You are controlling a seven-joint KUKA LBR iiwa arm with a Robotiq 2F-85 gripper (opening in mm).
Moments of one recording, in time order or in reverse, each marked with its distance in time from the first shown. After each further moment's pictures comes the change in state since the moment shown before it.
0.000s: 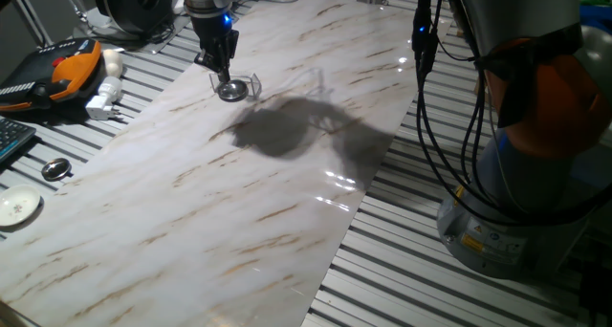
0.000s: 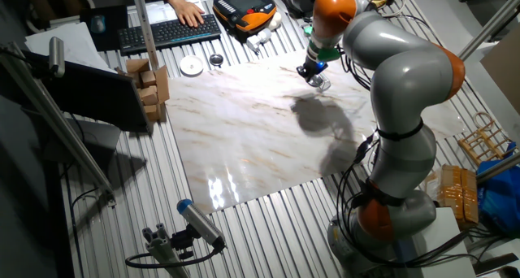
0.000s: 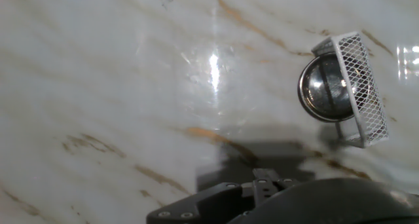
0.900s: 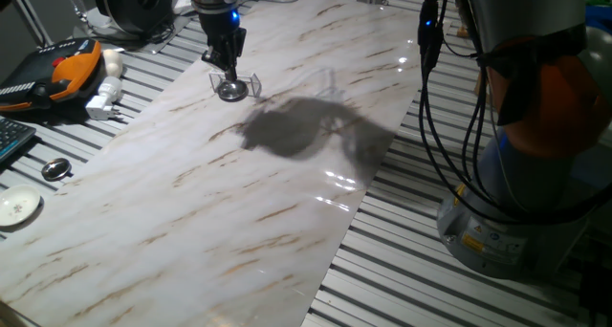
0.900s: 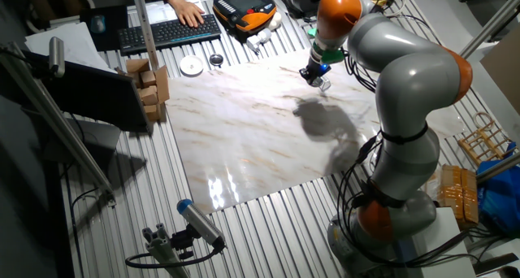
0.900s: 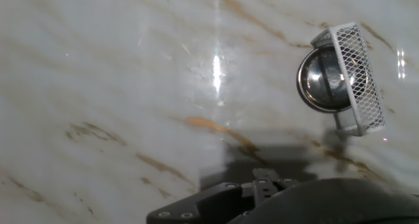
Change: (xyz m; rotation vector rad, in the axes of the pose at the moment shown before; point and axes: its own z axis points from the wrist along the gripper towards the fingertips) arm 0.023 0.001 -0.012 -0.016 0.009 0.011
